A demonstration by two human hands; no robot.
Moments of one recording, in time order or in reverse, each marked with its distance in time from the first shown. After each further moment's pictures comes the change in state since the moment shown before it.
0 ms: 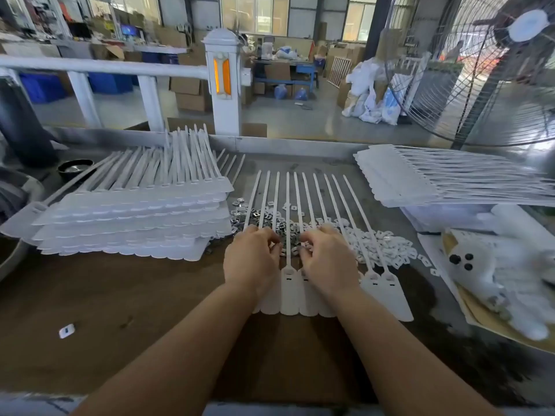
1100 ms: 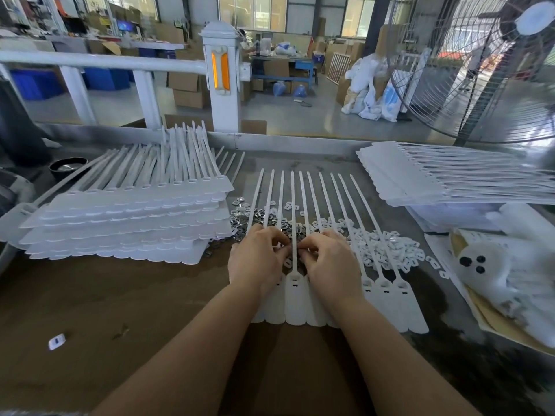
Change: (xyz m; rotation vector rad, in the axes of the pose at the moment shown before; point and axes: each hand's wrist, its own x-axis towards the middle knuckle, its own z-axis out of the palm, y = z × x) left_hand 0.011 -0.001 0.005 -0.076 -0.105 -0.039; right_hand -0.002 0.002 0.010 0.108 0.080 0.052
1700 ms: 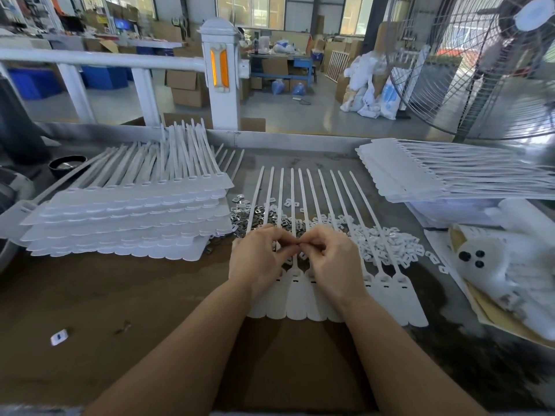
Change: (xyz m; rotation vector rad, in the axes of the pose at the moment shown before) left_hand -0.008 -0.002 -0.005 -0.143 -0.042 0.128; right_hand -0.004 0.002 -0.005 0.310 0.051 -0.056
